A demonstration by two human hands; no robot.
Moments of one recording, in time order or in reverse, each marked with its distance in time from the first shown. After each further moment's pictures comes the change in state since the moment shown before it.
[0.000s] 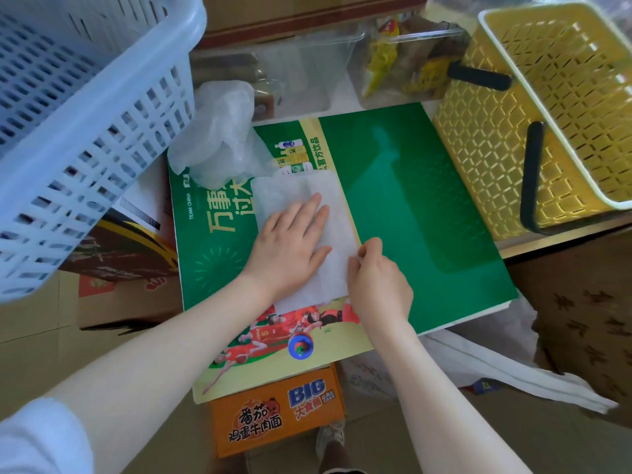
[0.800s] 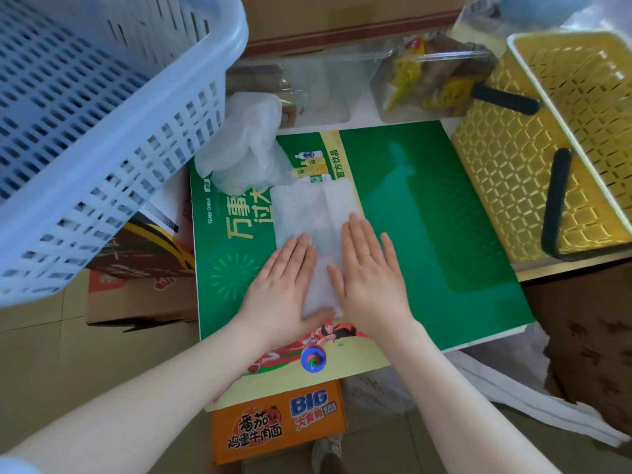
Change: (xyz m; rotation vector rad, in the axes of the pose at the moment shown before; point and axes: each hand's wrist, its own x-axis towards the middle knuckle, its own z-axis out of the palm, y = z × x) left_hand -0.051 -0.003 0.014 -0.085 -0.133 -0.125; right_hand 0.017 -0.015 0.010 -0.261 0.016 -0.517
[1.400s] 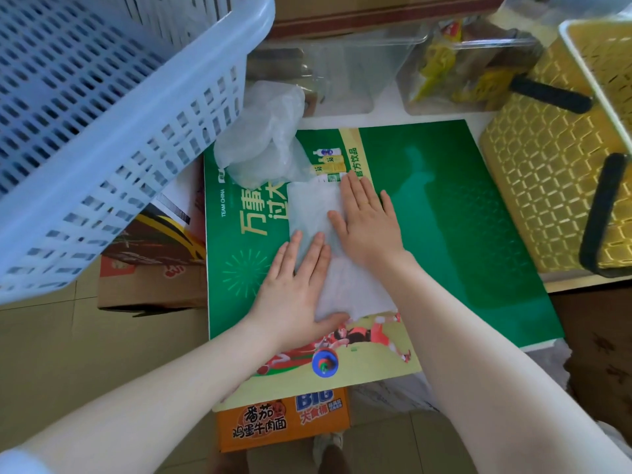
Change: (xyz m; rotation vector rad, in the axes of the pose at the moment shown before) left_hand 0.001 -0.002 0.006 0.062 -0.002 -0.012; right_hand 0.091 0.010 0.018 0.083 -0.126 0.001
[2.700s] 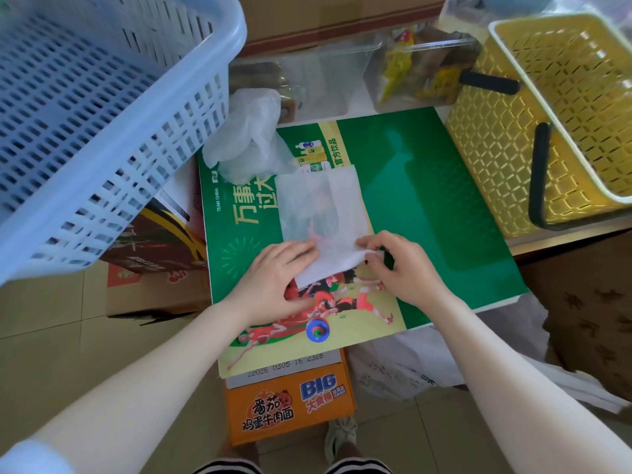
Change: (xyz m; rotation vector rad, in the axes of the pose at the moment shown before) left_hand -0.019 -0.022 -0.011 -0.405 0.055 0.210; right_hand -0.118 0.045 -0.014 0.626 0.121 -0.076
